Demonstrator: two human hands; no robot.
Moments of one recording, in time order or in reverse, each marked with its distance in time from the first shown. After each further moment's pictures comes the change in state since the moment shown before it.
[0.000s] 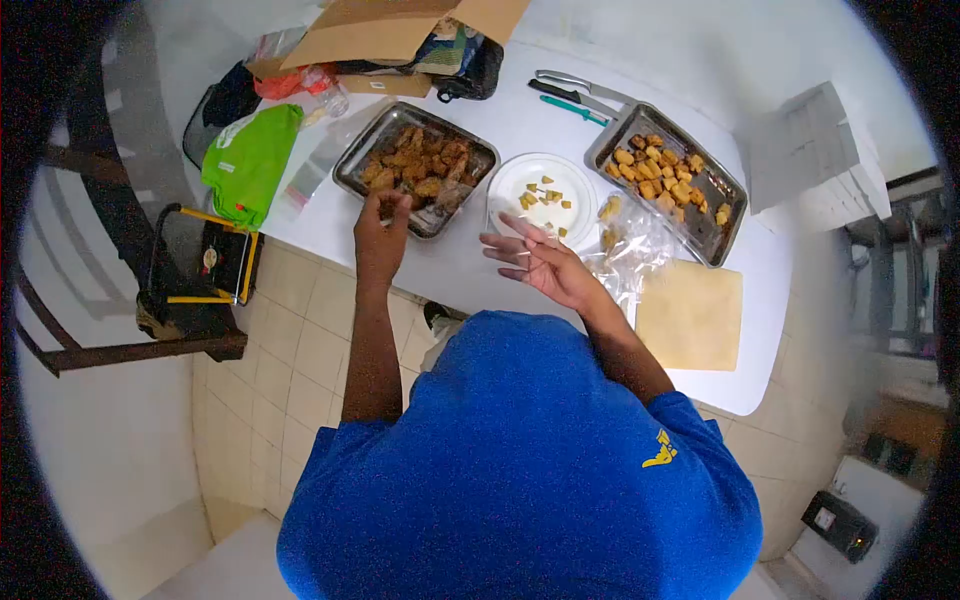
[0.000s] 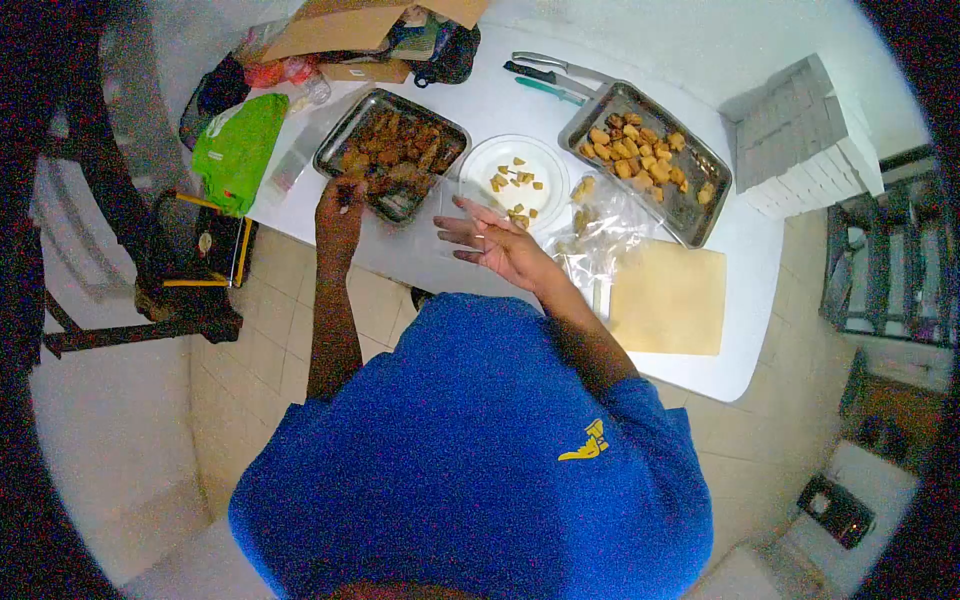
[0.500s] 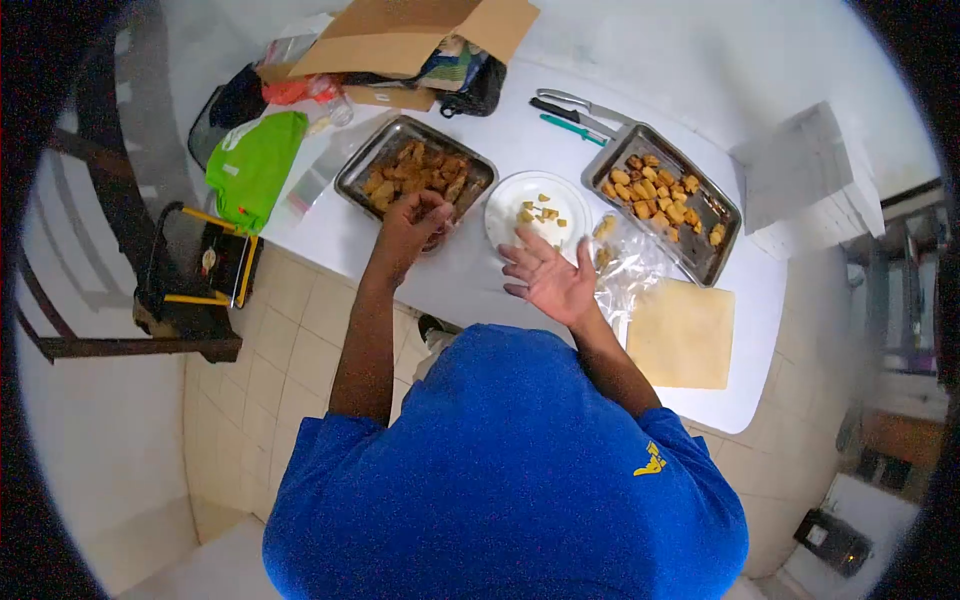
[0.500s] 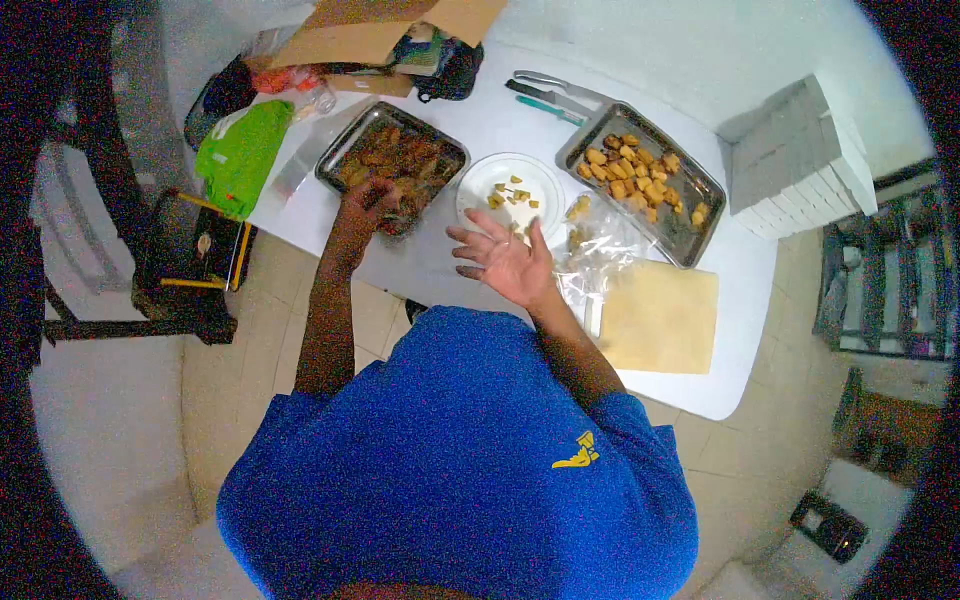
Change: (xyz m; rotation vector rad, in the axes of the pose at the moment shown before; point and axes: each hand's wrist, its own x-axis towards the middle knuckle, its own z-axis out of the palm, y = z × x) left_hand 0.012 0.020 0.017 -0.287 -0.335 -0.178; right_hand -0.007 0.000 -0.009 0.326 -0.170 -0.154
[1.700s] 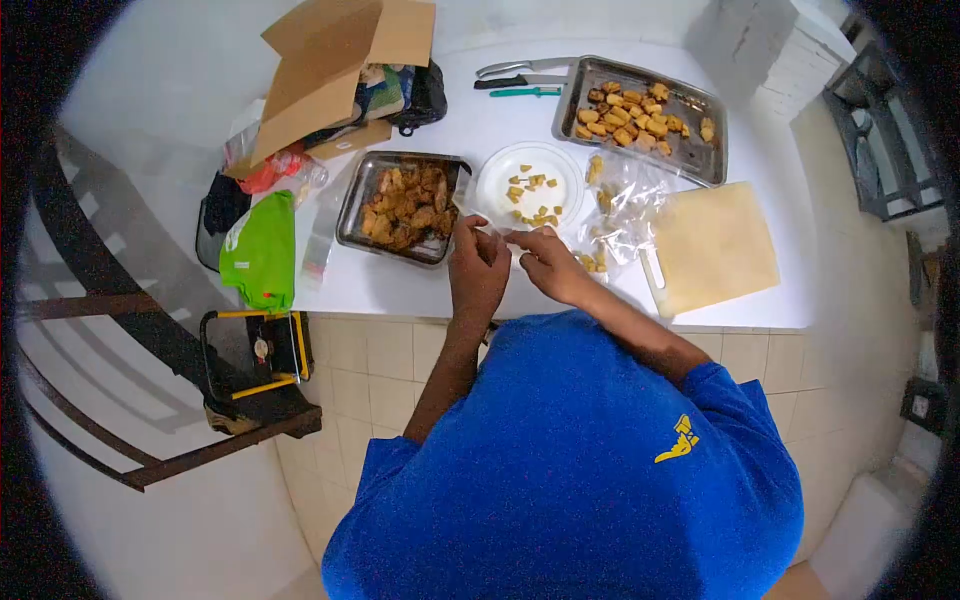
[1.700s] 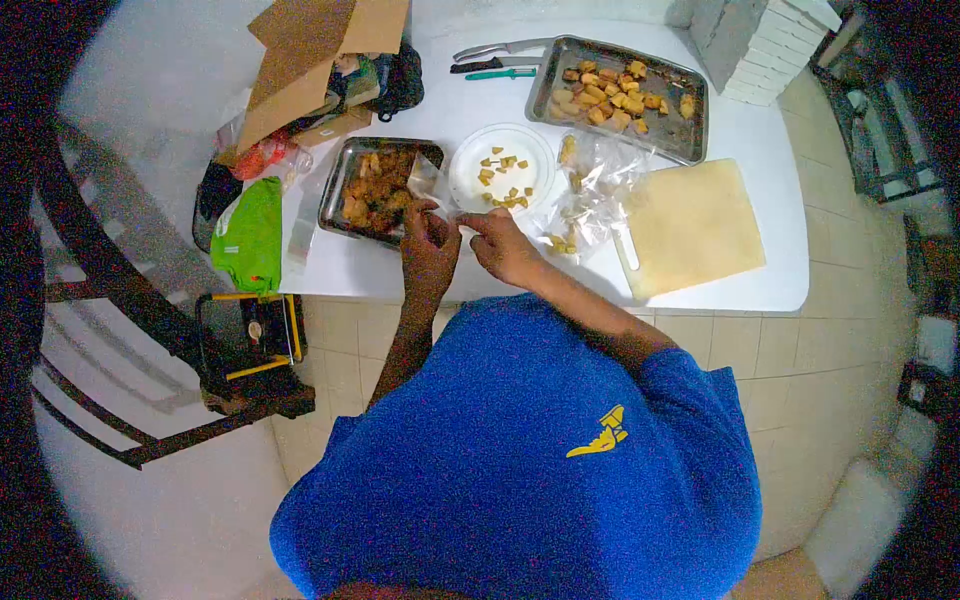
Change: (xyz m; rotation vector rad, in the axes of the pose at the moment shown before) left_hand -0.043 -0.022 0.091 0.486 0.024 0.339; right_hand -0.019 0.030 0.025 -1.741 0.607 -0.212
